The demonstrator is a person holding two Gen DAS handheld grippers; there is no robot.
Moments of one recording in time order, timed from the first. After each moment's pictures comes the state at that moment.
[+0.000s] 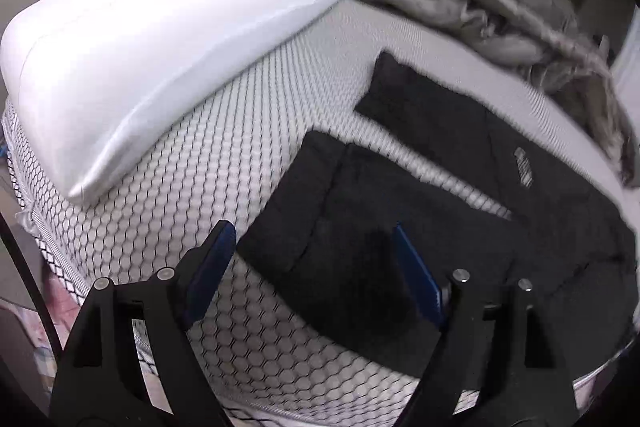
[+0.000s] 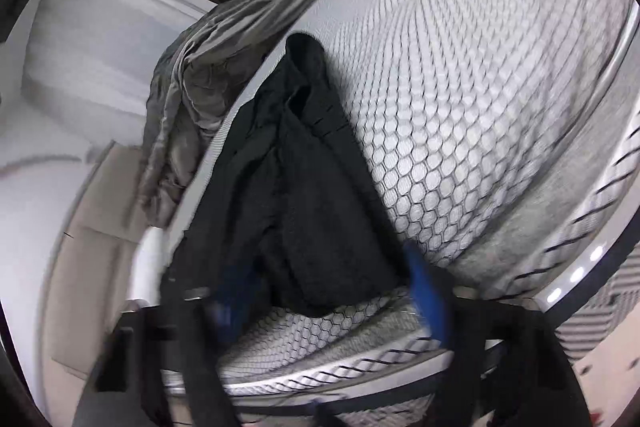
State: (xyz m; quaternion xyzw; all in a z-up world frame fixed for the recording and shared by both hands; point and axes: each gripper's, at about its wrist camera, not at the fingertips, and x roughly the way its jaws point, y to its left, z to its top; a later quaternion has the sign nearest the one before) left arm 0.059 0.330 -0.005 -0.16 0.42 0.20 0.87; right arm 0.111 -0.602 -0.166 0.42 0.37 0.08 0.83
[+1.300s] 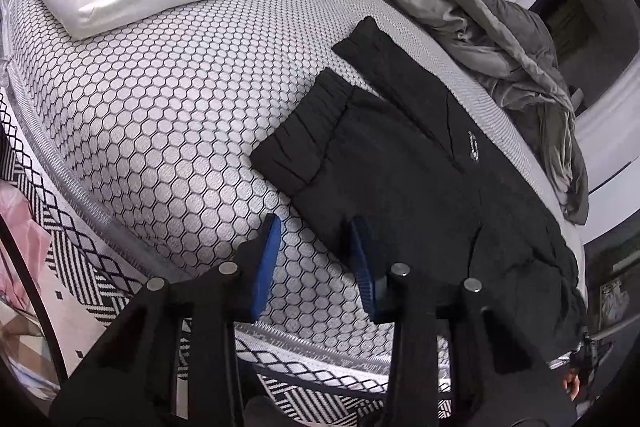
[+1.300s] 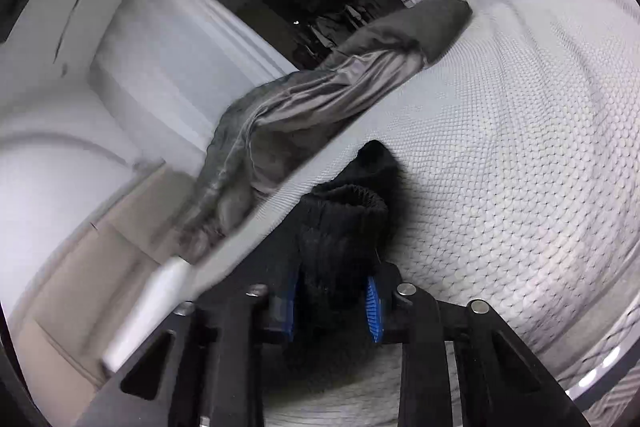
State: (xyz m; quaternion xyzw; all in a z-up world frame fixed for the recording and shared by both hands) left arm -0.003 0.297 -0.038 -0.31 0.40 0.13 0.85; right arm 0.116 -0.608 -0.114 0.33 0.22 0.09 0.91
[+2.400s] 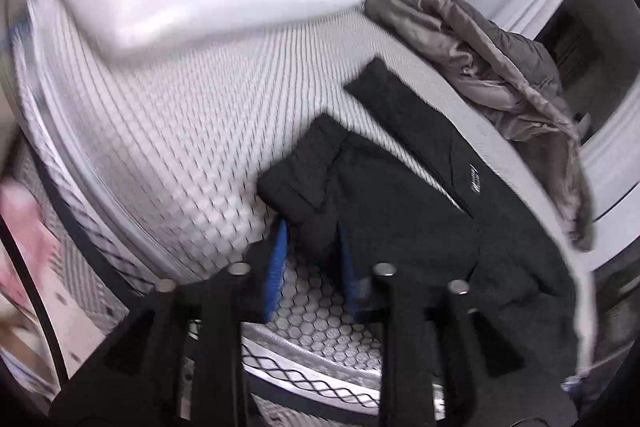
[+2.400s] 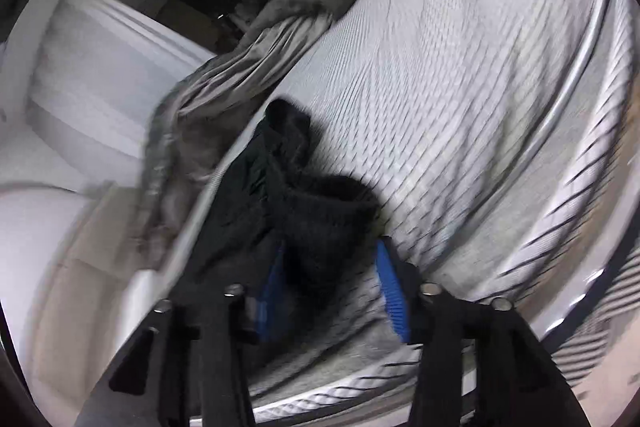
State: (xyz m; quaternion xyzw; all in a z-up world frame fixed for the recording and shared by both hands) left arm 0.000 0.293 -0.026 -0.29 0.33 0.19 0.88; right arm 0.074 -0.626 -0.143 0.38 0.27 -0.01 0.88
